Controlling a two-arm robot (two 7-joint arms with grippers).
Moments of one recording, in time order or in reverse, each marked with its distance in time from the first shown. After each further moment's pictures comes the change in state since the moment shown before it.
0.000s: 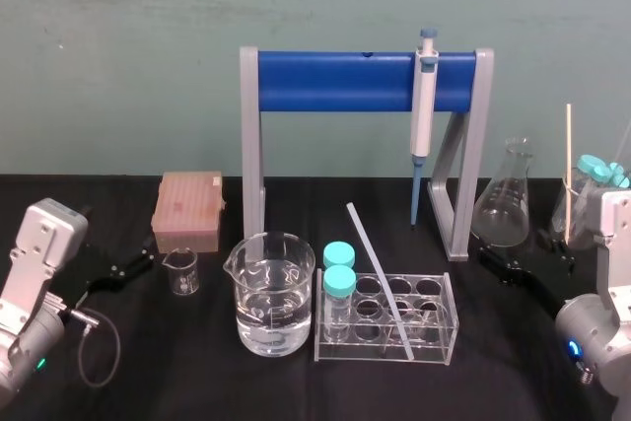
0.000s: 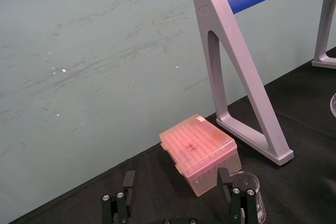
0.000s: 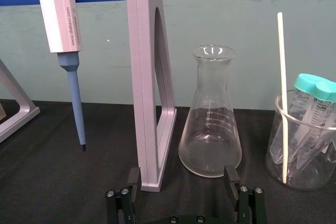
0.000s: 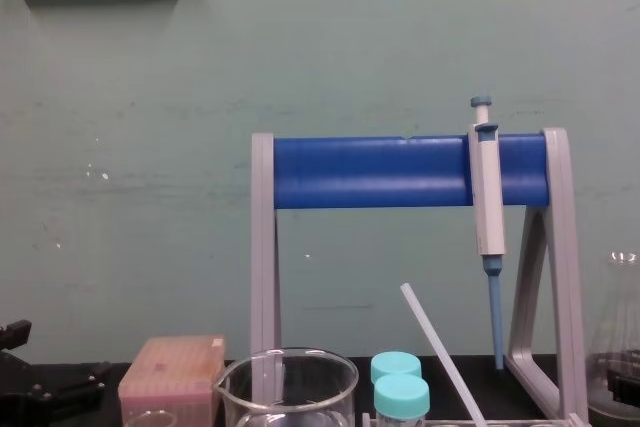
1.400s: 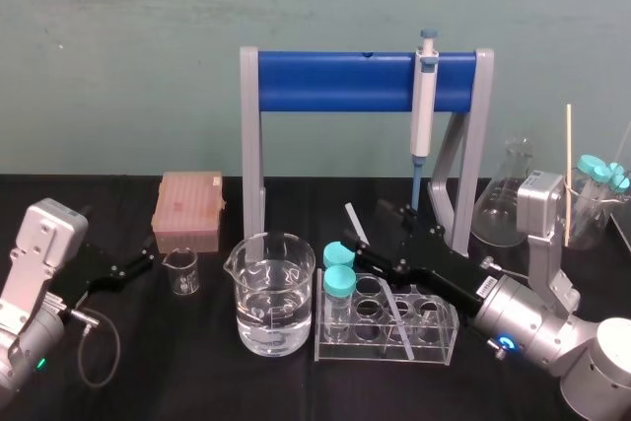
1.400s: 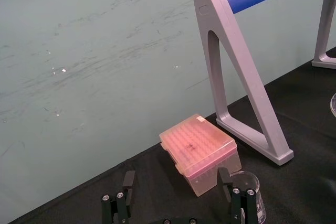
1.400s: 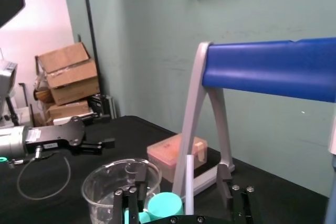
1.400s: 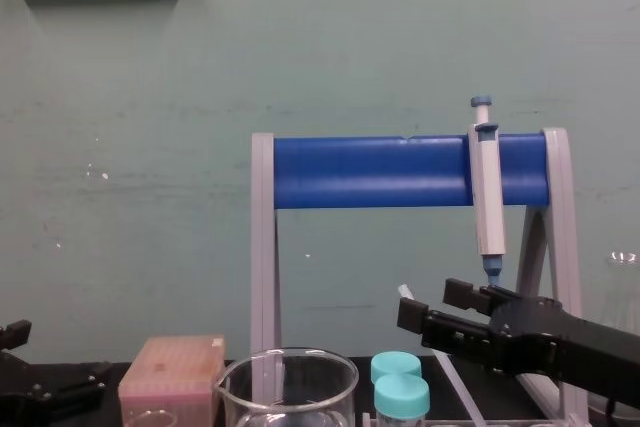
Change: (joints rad) left arm 0.000 0.000 0.000 0.000 0.000 0.000 0.000; right arm 0.120 0.023 -0.202 0.043 0.161 -0.253 0.578
